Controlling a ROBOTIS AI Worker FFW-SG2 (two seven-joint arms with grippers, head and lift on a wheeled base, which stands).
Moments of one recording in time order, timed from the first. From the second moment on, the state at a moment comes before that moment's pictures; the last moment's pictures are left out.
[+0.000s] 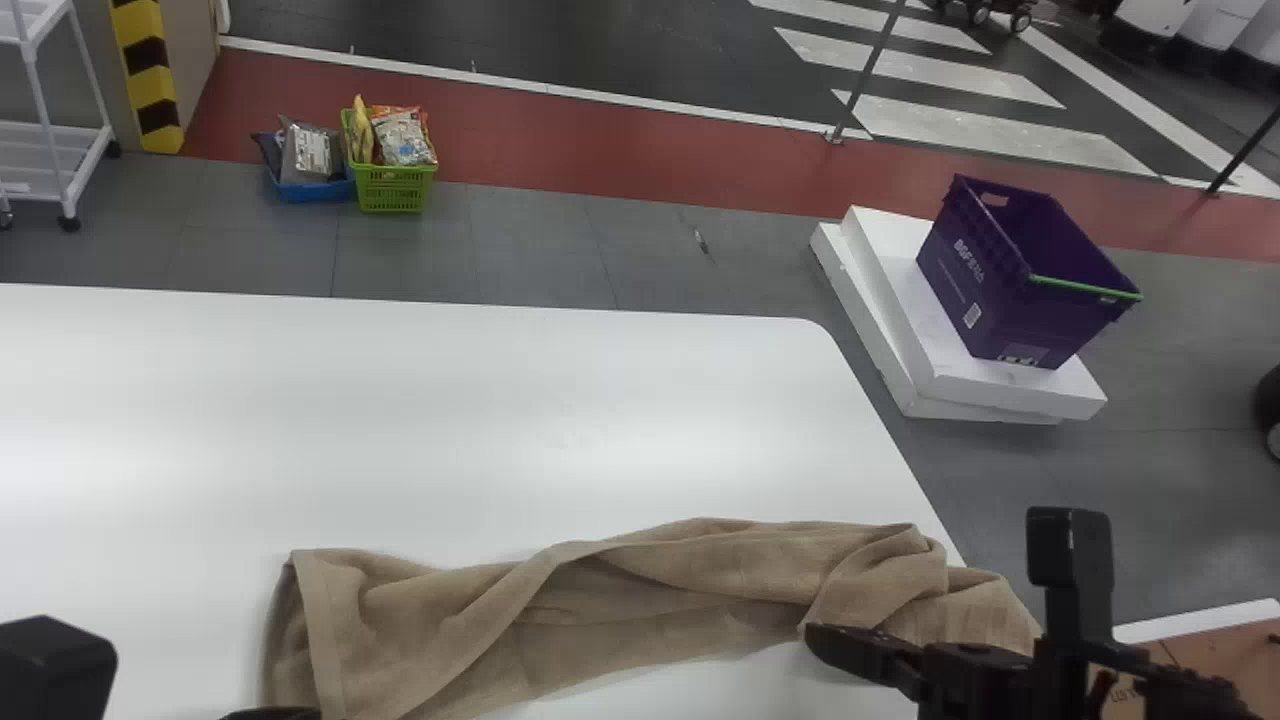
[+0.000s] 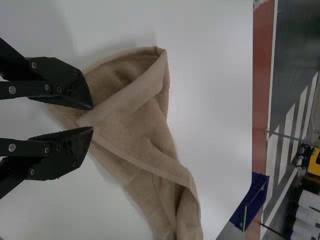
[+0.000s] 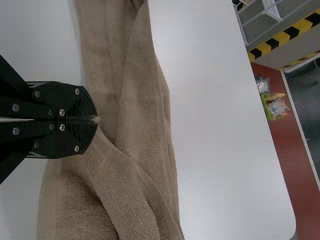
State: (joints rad) left arm 0.58 0.14 -0.20 -2.52 -0.05 1.08 -0.47; right arm 0.41 0.00 -0.50 -2.47 0.20 1.39 0.87
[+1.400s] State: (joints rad) left arm 0.49 0.14 -0.26 -2.41 -0.11 1.06 -0.38; right arm 0.42 0.00 -0.50 -2.45 0.15 1.34 0.87
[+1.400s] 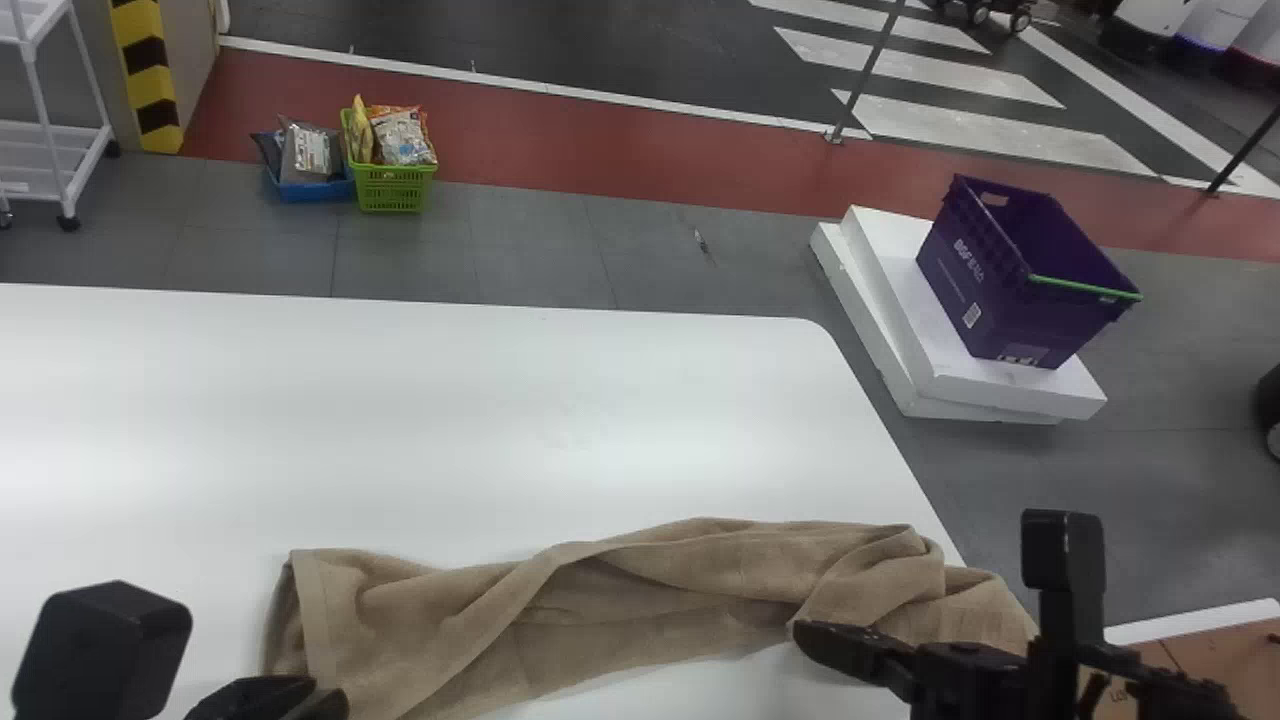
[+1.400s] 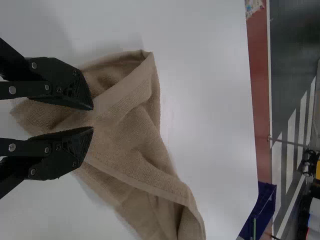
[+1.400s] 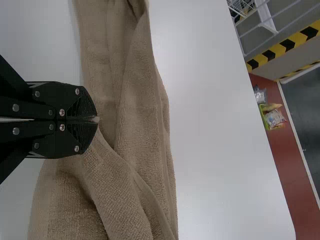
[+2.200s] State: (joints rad) left arm 0.49 0.13 -0.28 -2.43 -0.09 1.11 -0.37; right arm 0.42 0.00 -0.50 -2.43 0.15 1.32 0.87
